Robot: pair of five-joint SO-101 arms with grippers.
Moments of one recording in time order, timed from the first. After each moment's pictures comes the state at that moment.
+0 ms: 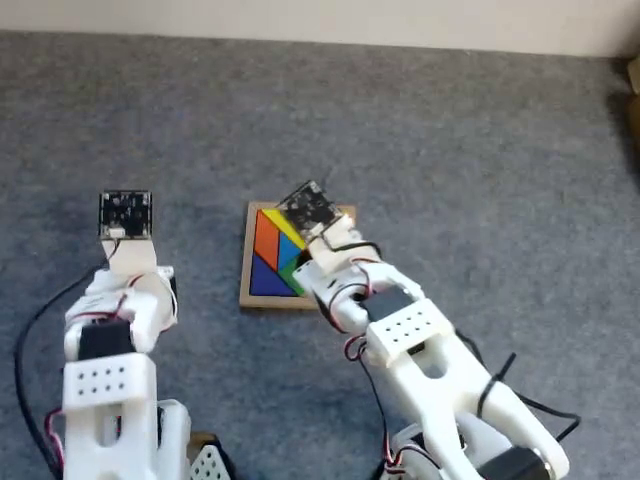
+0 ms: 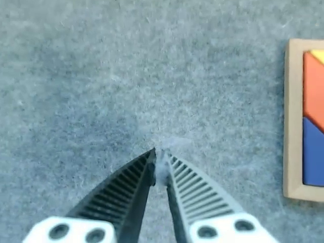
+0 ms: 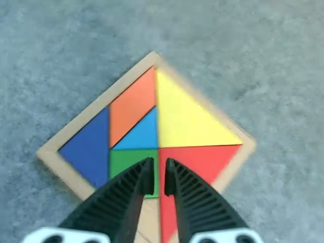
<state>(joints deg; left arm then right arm) -16.4 -63.7 73.2 48.1 -1.5 -33.1 -30.6 58.5 21.4 16.7</state>
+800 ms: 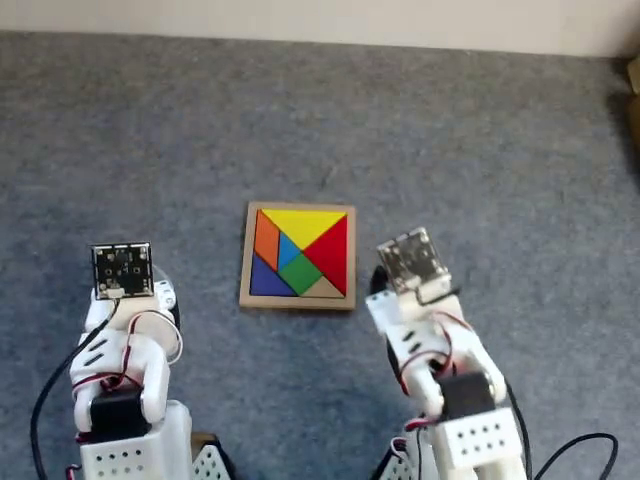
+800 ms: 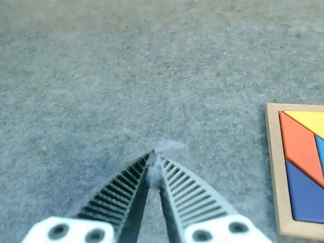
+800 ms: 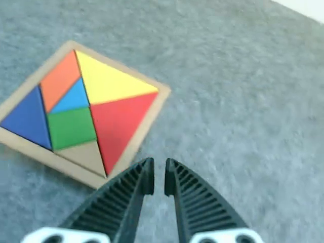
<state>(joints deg) -15.3 -103.9 87.5 55.1 -1.5 -17.1 -85.6 81.7 45.5 16.7</state>
